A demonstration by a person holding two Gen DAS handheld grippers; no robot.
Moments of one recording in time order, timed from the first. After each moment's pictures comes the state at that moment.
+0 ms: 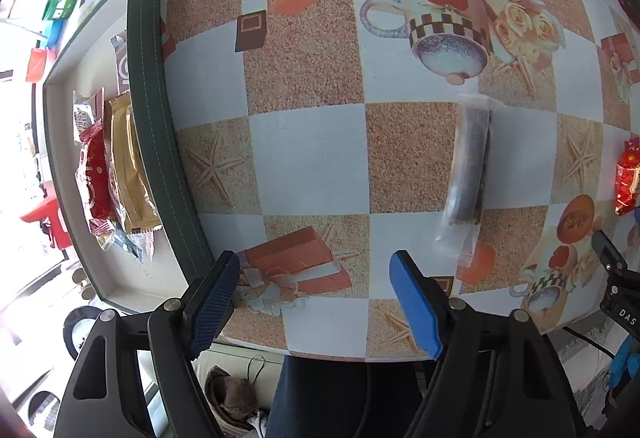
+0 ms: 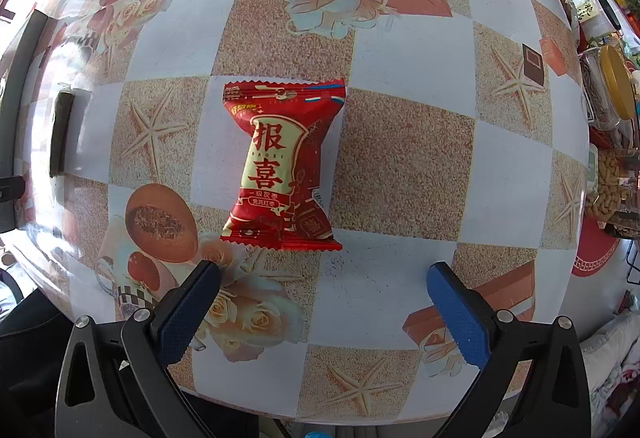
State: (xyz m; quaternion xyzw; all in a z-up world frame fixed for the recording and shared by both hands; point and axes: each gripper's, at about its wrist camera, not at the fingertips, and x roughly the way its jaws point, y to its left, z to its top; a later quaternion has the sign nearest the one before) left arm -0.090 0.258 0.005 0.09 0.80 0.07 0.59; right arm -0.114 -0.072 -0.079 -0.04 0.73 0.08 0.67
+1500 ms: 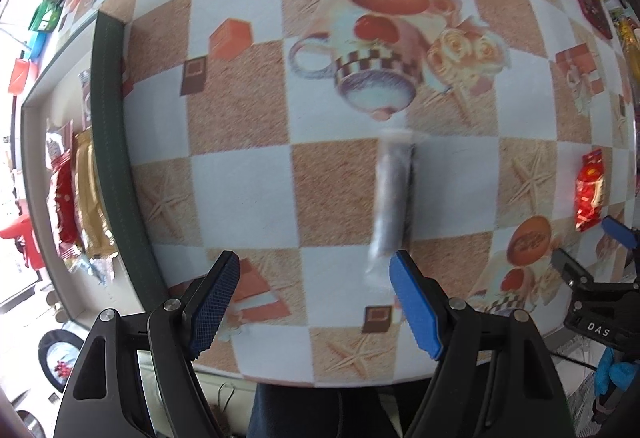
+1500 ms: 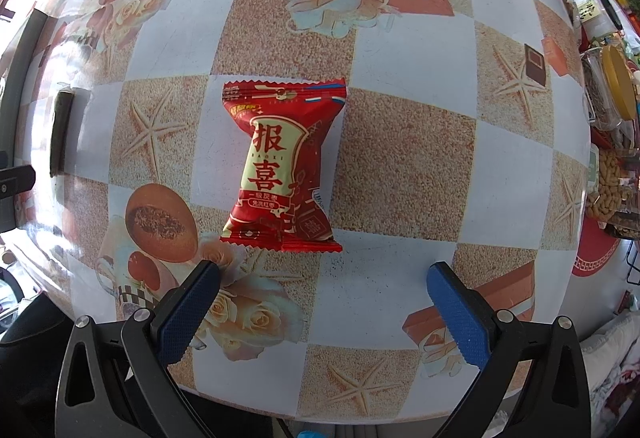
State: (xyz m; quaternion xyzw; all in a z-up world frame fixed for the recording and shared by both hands) left arm -0.077 0.222 0.008 0.05 0.77 0.03 0.64; right arm -0.104 -0.073 -0.083 -0.04 0.75 0.08 0.65
